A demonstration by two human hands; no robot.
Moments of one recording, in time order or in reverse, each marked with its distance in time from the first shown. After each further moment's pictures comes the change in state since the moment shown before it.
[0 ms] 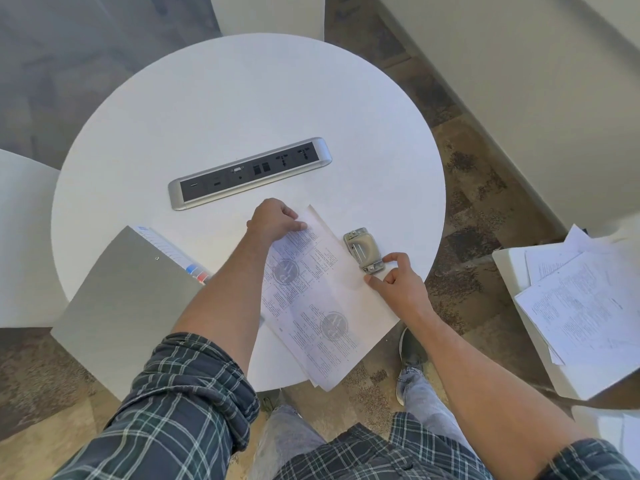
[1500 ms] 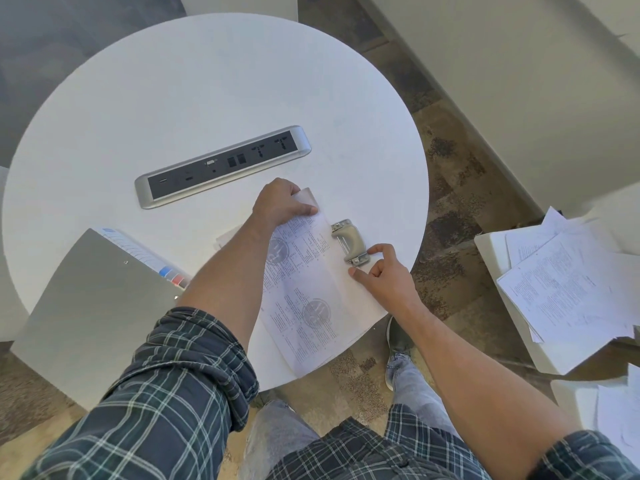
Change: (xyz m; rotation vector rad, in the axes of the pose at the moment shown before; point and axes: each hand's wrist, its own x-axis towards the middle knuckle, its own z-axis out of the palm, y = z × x) left_hand 0.024 0.036 0.029 0.087 -0.042 0.226; right_hand -0.001 0.001 0.000 0.010 0.012 -0.007
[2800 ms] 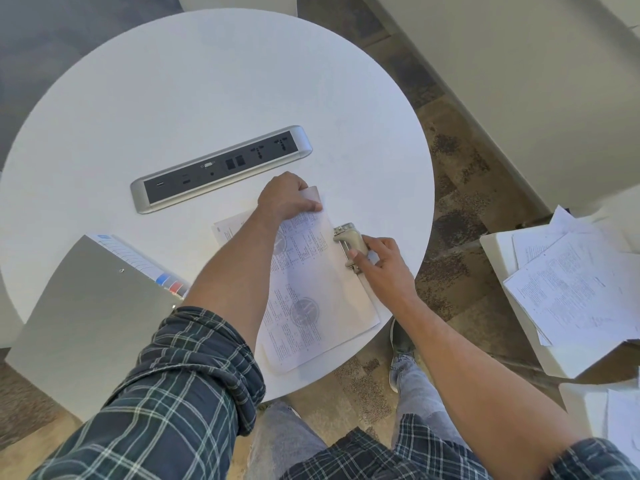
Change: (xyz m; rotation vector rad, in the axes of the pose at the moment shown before) left_hand 0.015 0.020 -0.003 0.161 -0.033 -0.006; right_hand 0.022 -0.016 0.006 0.026 0.045 -0.039
